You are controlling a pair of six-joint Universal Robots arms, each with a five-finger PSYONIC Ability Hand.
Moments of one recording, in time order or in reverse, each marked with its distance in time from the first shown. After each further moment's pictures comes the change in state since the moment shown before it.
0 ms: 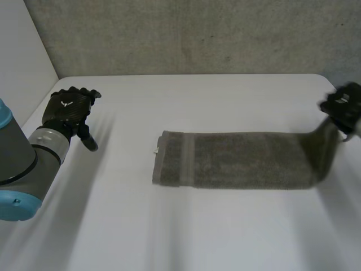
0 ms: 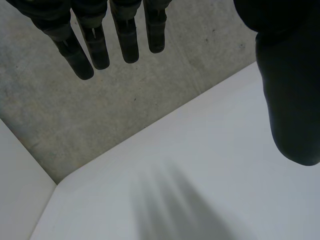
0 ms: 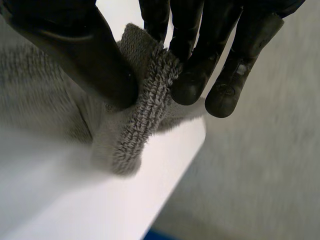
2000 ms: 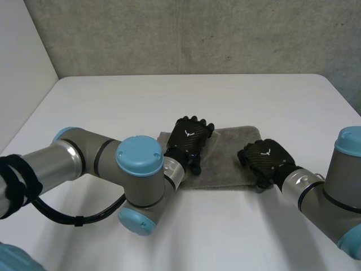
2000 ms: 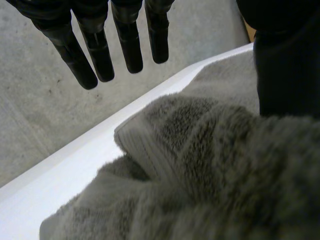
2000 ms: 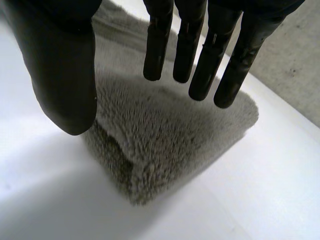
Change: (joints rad) left arm -0.508 -0.555 0.513 0.036 -0.041 -0.032; right arm 0.349 -0.025 0.368 -0.194 -0.011 0.574; left_hand 0.108 0.124 0.128 0.103 0.161; right_hand -0.660 -0.634 -0.718 -0.712 -0.671
